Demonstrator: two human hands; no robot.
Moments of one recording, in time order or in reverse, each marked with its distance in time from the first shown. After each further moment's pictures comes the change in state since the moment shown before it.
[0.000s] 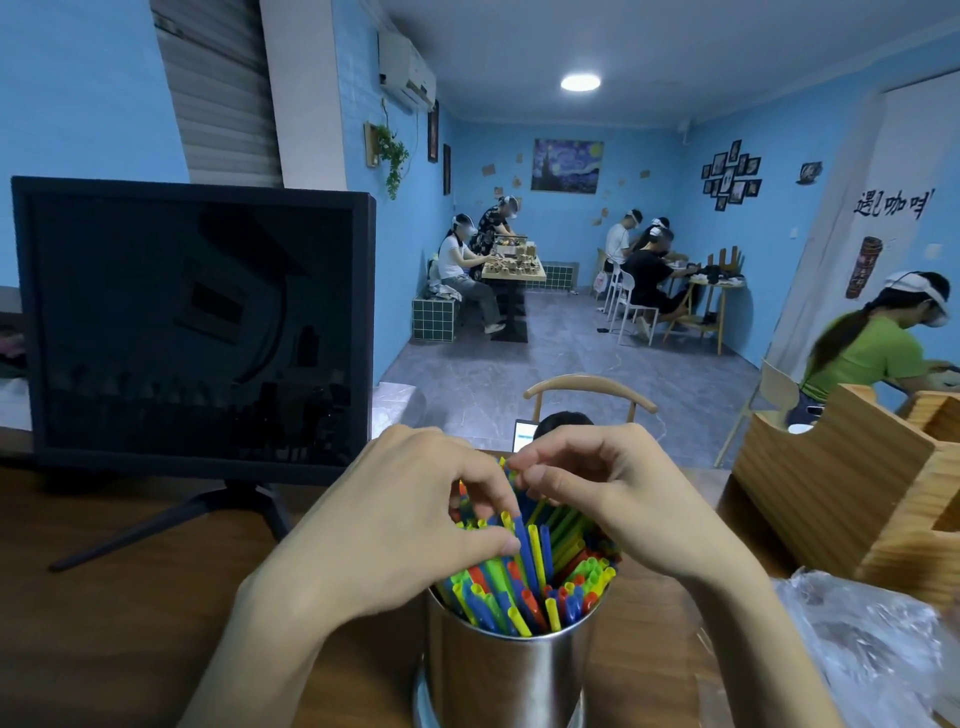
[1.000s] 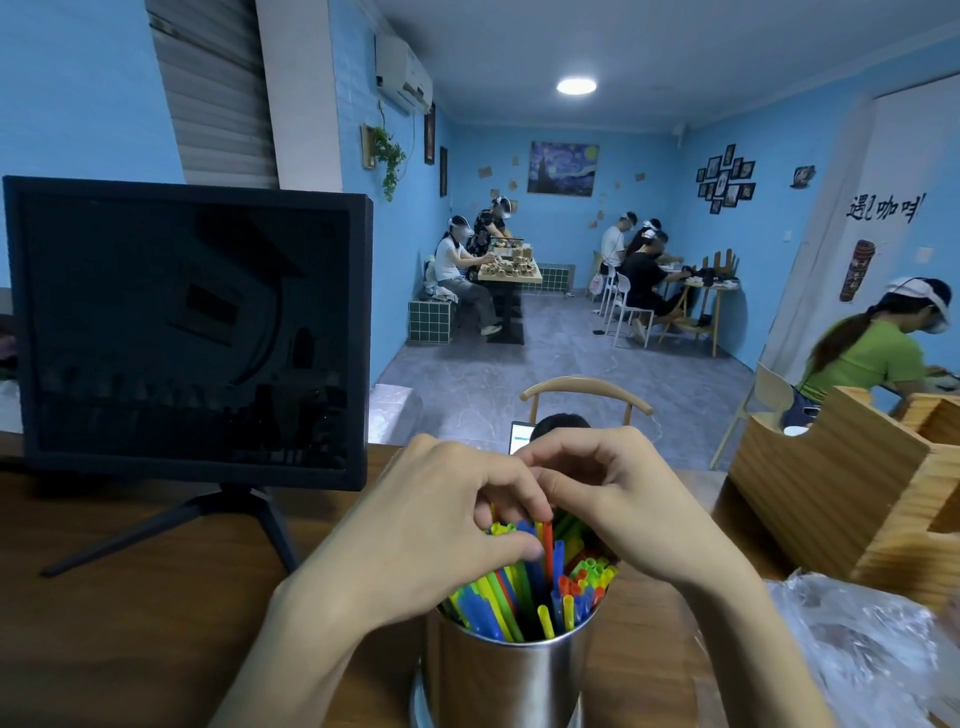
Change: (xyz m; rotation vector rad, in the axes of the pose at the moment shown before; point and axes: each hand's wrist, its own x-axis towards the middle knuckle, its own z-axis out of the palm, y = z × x) left_hand 0.005 0.011 0.011 -0.139 -0.036 -0.009; right_hand -0.001 0.000 0.001 -0.039 0.003 -0.045
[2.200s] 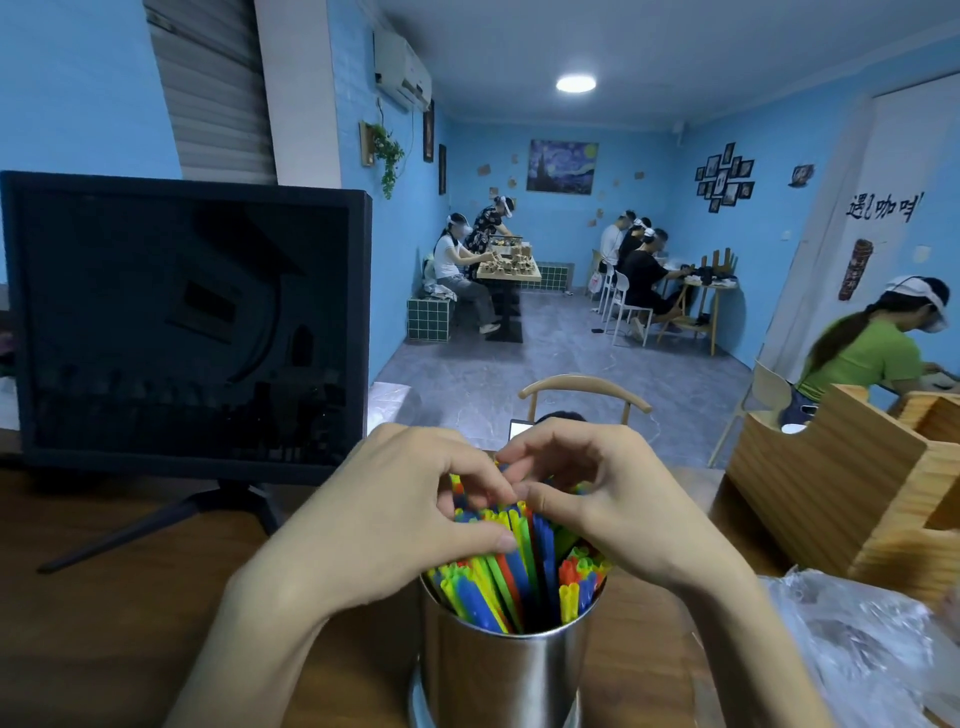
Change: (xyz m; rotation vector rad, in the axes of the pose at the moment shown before) left_hand -0.006 -0.009 -0.018 0.021 0.004 -0.010; right_hand 0.000 -0.006 0.005 -0.059 0.002 0.004
